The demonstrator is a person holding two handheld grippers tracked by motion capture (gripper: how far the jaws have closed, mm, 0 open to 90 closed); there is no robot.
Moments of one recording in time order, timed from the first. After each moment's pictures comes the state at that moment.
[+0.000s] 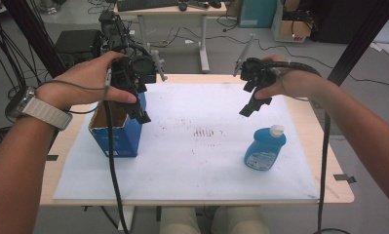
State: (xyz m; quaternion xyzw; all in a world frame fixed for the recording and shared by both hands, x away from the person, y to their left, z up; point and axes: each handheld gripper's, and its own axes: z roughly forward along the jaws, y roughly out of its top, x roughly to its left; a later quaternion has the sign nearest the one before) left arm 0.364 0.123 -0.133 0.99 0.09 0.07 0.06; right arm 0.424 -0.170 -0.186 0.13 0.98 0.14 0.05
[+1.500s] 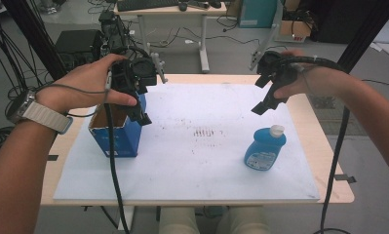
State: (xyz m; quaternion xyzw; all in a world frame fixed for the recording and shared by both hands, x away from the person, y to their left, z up) left arm 0.361 0.123 -0.136 0.99 0.09 0.08 0.06; right arm 0.402 -0.198 -0.158 0.13 0.98 0.17 0.06
